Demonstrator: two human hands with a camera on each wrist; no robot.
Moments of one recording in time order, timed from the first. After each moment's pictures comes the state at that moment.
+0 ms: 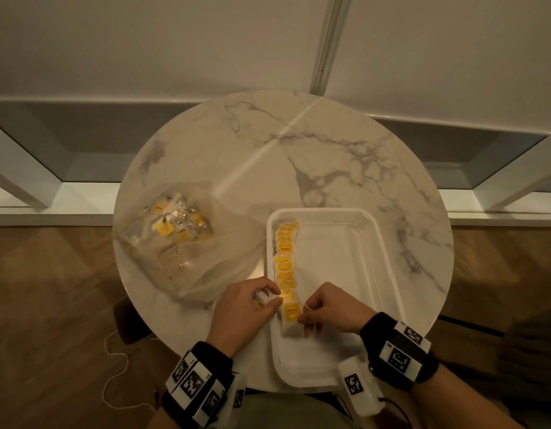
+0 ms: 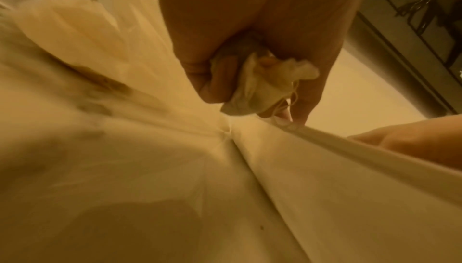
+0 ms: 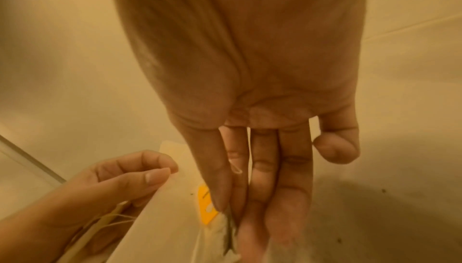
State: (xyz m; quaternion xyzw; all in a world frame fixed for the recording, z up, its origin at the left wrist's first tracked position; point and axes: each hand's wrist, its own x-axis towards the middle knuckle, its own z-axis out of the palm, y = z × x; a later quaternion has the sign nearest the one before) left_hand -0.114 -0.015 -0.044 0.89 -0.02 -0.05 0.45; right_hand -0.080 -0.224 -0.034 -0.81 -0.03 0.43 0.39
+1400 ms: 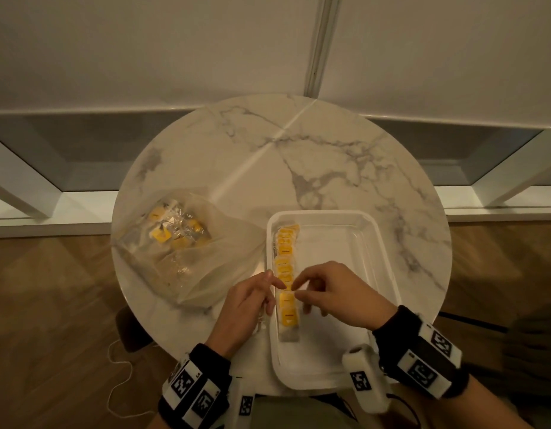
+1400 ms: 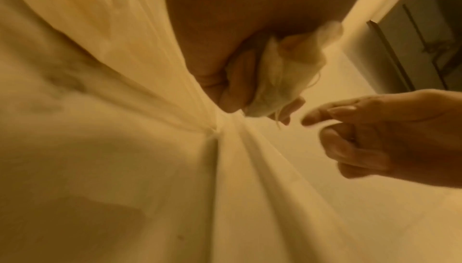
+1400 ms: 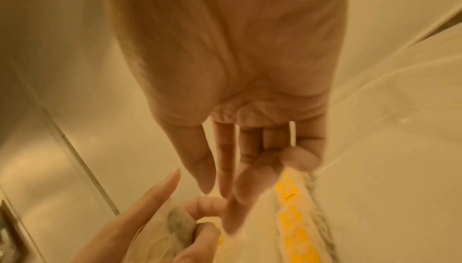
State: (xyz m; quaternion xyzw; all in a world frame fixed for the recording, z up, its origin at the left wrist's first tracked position) left_hand -0.107 -0.023 -0.029 0.73 0.03 -0.12 0.67; right_hand -0.077 -0.214 0.030 -0.86 -0.09 0.29 0.41
